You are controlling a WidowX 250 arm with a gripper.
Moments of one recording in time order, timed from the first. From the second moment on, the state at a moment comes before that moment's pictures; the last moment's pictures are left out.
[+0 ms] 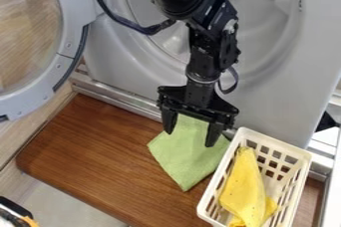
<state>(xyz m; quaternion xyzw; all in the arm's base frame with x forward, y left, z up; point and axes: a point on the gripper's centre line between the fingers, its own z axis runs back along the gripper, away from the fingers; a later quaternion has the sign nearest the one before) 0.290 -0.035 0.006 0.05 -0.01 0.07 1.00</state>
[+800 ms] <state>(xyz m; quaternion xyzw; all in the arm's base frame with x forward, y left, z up) 0.304 0.002 -0.037 0.08 0.00 0.03 1.00</state>
